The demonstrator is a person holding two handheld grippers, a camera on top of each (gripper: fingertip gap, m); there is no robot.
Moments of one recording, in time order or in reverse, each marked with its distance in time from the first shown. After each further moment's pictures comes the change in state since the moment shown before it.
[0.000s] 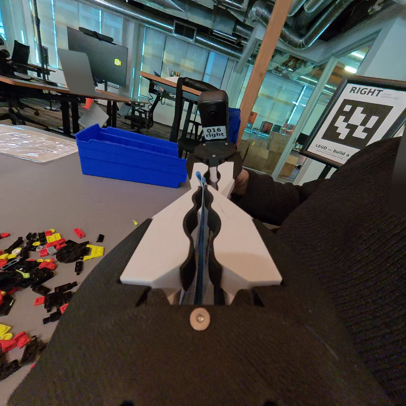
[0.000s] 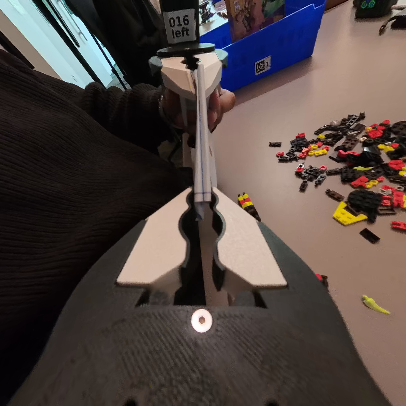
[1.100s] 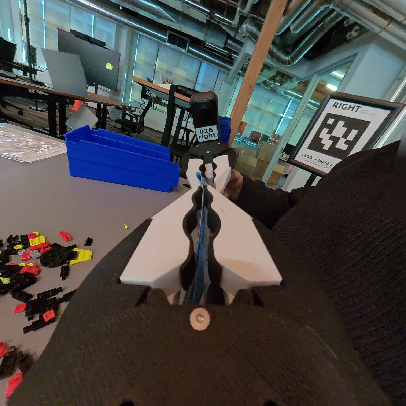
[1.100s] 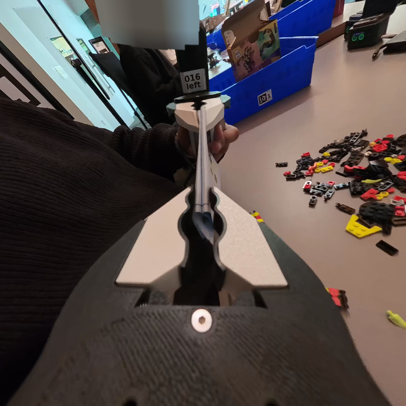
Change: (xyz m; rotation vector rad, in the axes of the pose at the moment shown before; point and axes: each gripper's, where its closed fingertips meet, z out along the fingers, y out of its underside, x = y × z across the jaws) left arm 0.003 -0.003 -0.001 0.036 0.043 -0.047; right arm -0.006 -0.025 -0.012 0.140 -0.055 0.089
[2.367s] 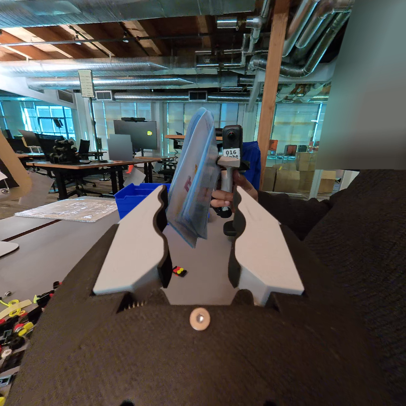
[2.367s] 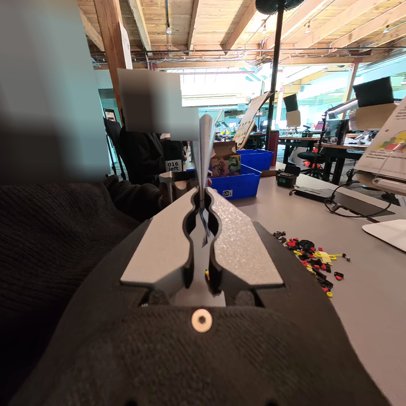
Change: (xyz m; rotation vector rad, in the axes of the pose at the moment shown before) left arm 0.014 -0.029 -0.008 0.175 -0.113 0.311; right arm -0.016 -0.065 -0.070 0.423 0.078 -0.376
